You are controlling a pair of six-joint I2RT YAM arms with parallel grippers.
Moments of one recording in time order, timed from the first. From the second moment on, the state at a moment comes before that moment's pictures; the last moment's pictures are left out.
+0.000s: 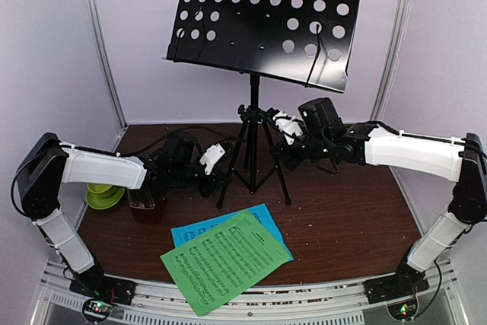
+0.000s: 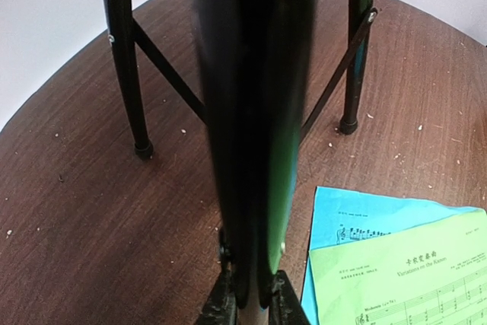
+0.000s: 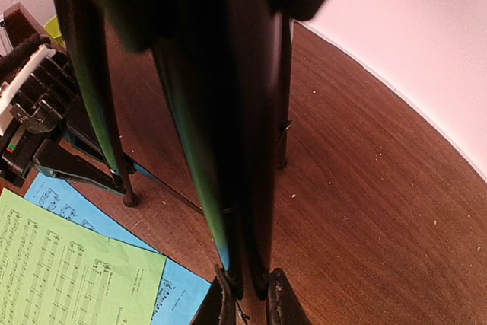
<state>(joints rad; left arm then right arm) -0.74 1.67 0.94 0.12 0.22 0.16 0.76 1.58 1.23 -0.24 -0.01 -0.08</state>
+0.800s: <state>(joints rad) -0.71 1.63 0.88 0.07 0.26 0.19 0.76 1.41 0.90 -0.13 -0.07 -0.02</state>
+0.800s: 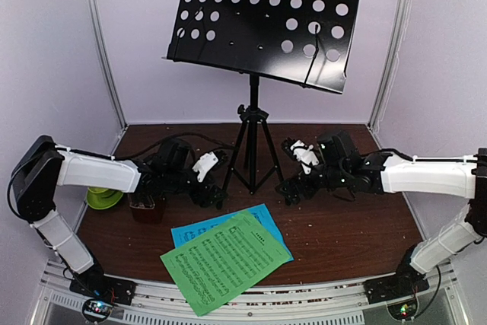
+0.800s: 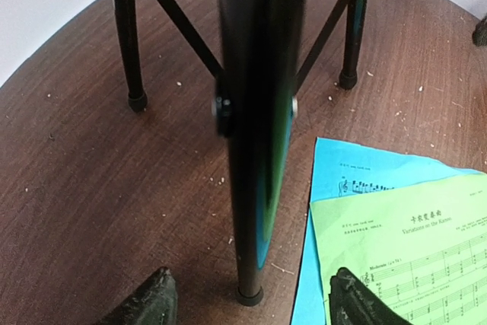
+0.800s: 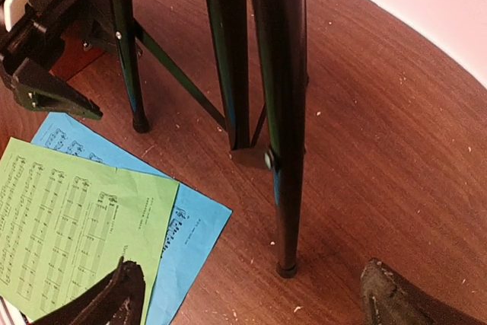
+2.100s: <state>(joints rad) -0.71 1.77 0.89 0.31 0.33 0.09 0.65 1.68 0.85 0.34 -0.27 0.00</state>
